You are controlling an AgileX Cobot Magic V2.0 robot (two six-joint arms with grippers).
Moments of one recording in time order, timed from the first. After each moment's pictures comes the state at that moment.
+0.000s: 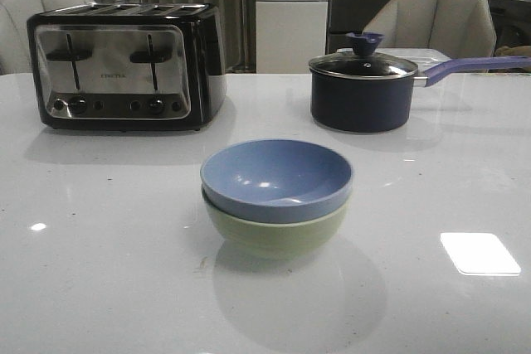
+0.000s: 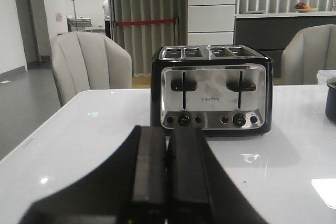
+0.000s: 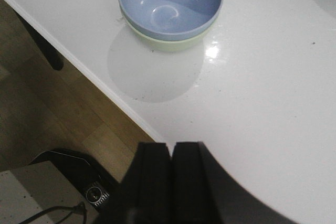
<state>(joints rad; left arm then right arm) -0.04 -0.01 0.01 -0.07 0.00 0.08 0.47 0.61 -0.65 0.19 0.85 -0.25</state>
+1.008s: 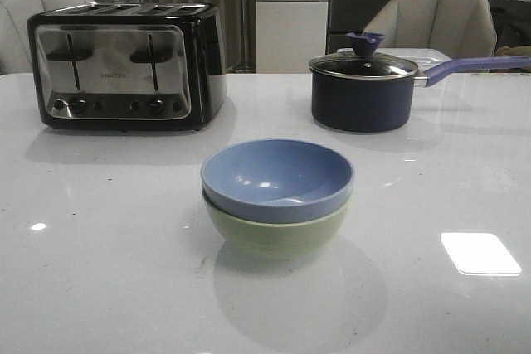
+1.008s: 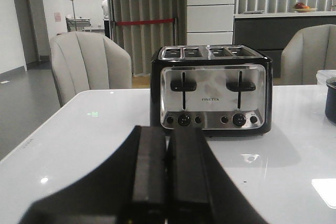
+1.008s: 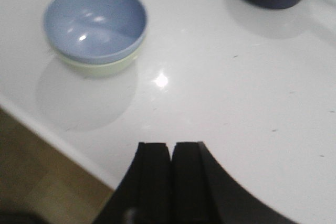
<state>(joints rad) -0.04 -0.01 0.01 -0.07 0.00 0.08 0.28 0.48 -0.53 0.13 0.69 -0.25</state>
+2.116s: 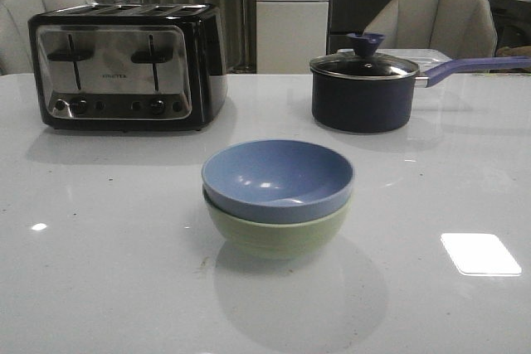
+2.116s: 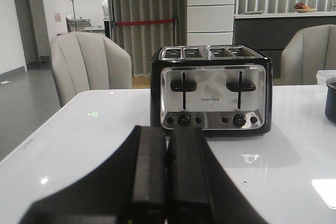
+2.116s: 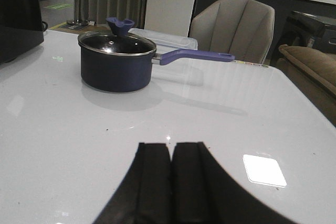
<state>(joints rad) -0.04 -0.01 0.01 -0.07 0.00 0.08 -0.03 -0.01 0.03 0.15 0.08 -0.24</state>
